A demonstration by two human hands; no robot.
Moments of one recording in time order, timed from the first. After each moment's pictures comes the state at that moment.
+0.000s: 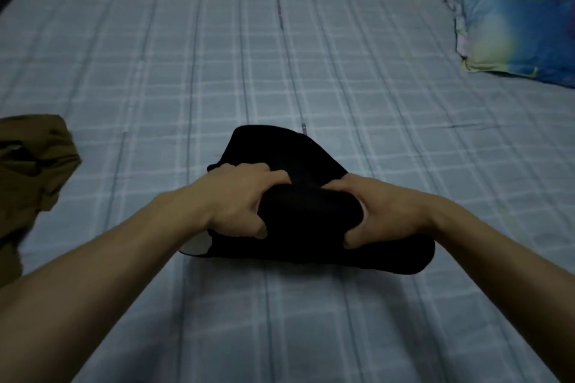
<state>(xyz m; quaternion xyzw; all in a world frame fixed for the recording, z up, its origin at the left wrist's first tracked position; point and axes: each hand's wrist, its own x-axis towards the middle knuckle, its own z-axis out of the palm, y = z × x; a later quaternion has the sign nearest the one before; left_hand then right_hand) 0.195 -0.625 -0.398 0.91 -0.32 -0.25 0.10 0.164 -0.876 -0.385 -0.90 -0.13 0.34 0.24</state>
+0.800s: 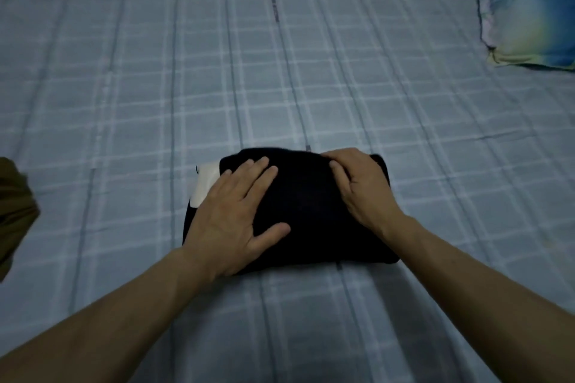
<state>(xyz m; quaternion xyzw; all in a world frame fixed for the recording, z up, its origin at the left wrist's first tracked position) 0.258 -0.618 -0.502 0.94 -0.27 -0.07 0.17 0.279 -0.868 -0.499 -0.95 -0.06 -0.05 0.32</state>
